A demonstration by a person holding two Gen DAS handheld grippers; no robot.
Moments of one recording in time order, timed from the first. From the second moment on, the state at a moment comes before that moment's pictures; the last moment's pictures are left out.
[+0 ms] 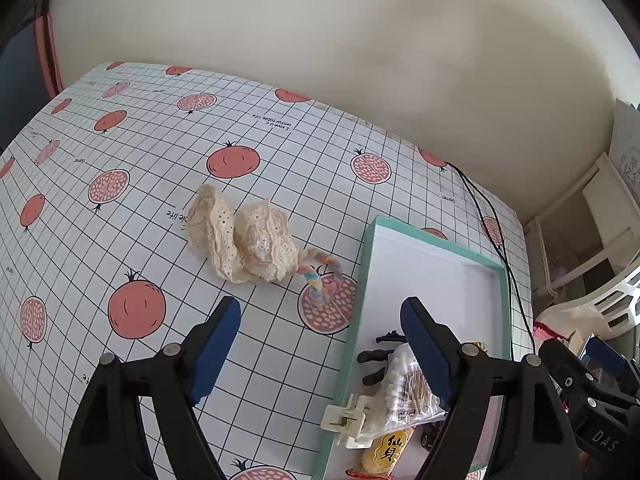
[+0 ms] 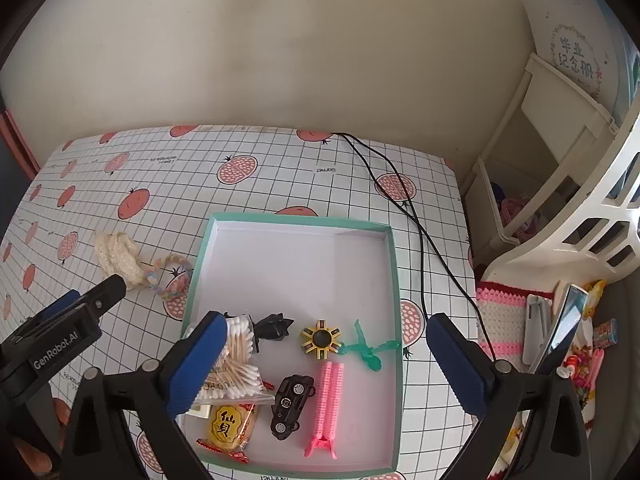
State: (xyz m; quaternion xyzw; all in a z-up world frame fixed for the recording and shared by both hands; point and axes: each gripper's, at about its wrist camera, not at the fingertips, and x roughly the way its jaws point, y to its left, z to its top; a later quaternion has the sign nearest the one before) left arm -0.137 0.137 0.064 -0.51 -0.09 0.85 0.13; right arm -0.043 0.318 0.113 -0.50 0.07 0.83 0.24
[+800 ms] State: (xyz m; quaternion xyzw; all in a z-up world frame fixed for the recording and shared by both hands) left arm -0.161 0.097 0.049 -0.53 -0.12 0.84 0.08; right arm -0.058 0.302 0.102 -0.51 0.06 0.83 0.22
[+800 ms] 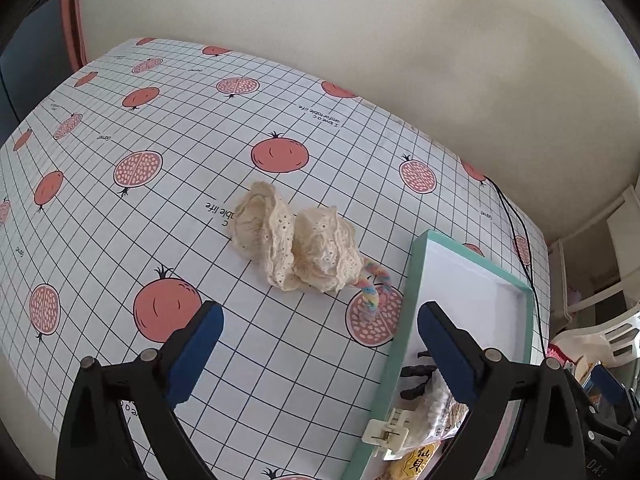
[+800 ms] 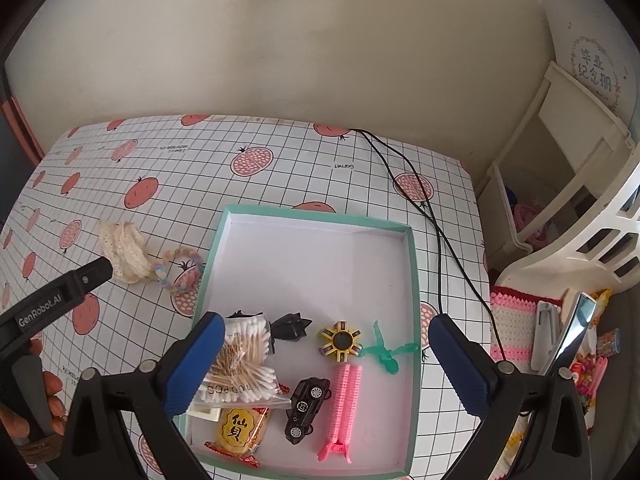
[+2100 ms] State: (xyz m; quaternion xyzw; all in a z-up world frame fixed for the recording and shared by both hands) left arm -0.199 0.047 0.011 -0.52 -0.21 0.82 0.14; right arm -0.133 0.207 0.017 -0.47 0.04 0.87 0.12
